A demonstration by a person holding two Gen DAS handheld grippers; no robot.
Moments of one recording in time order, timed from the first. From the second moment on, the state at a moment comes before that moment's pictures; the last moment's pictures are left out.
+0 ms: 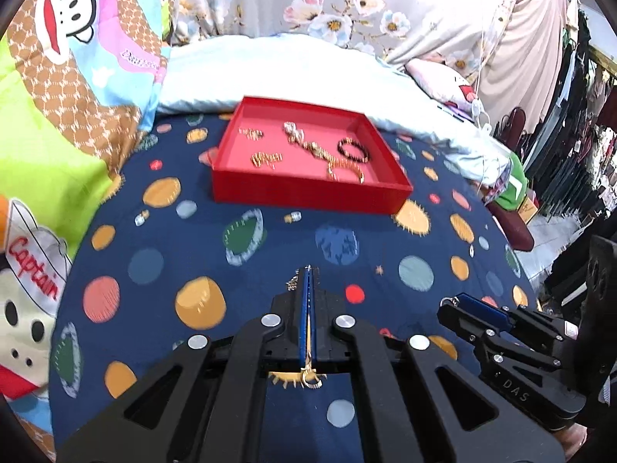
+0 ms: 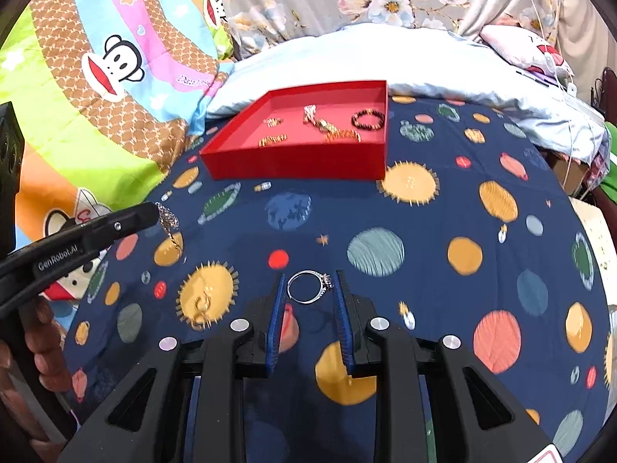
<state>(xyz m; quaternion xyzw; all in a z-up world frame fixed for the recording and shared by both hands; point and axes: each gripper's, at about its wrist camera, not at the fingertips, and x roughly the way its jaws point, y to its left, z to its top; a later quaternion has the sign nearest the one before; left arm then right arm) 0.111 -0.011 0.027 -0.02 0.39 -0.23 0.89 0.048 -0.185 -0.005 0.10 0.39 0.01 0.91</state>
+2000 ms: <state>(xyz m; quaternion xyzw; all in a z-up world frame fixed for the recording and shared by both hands) 0.144 0.026 0.021 -0.02 0.41 -0.15 0.90 0.065 -0.187 0.020 0.07 0.38 0.01 0.92</state>
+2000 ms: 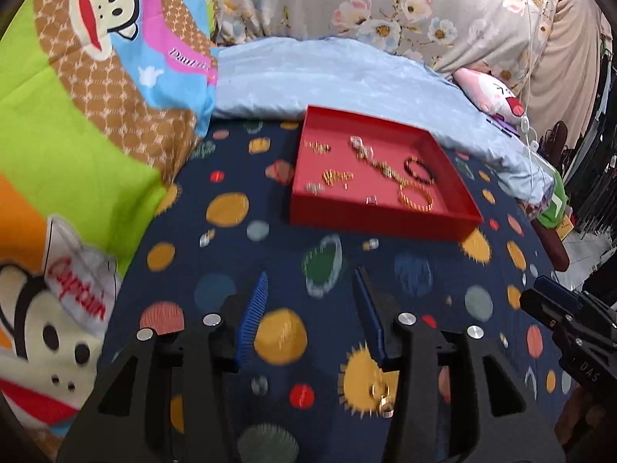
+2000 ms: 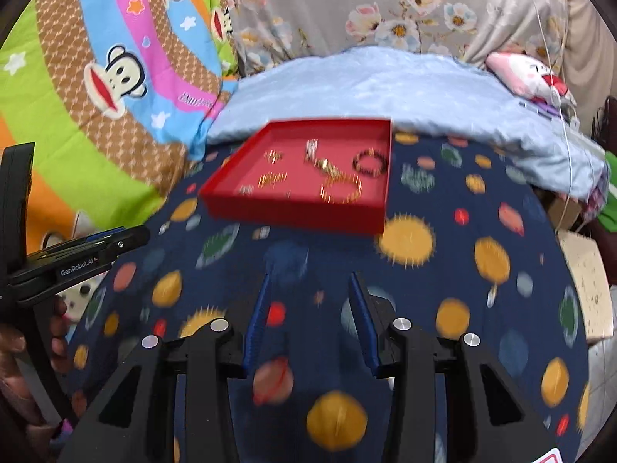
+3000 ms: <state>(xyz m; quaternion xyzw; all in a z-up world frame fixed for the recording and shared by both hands) 0.073 -0.031 -0.053 0.05 0.45 -0.18 0.87 0.019 -0.178 -0.022 0.11 0.42 0.02 0.90</state>
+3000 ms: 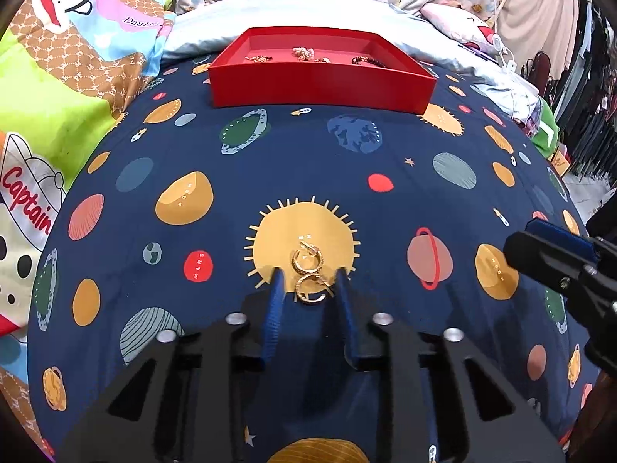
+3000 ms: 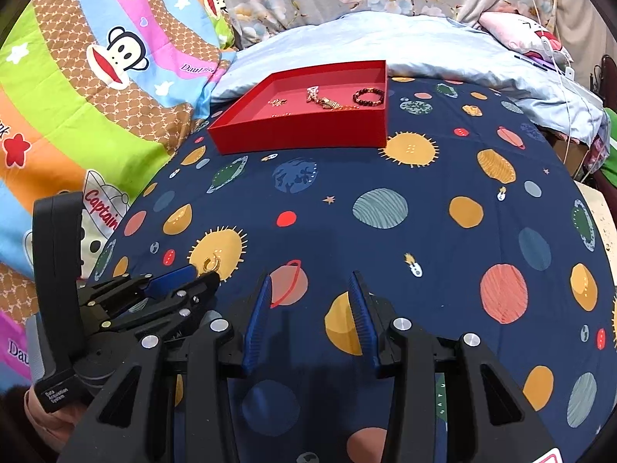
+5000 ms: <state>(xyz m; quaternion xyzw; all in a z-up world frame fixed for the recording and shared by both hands) 0.114 0.029 0.010 -0.01 0.41 -0.17 0.89 0.097 -0.132 0.001 0.07 0.39 0.07 0.92</state>
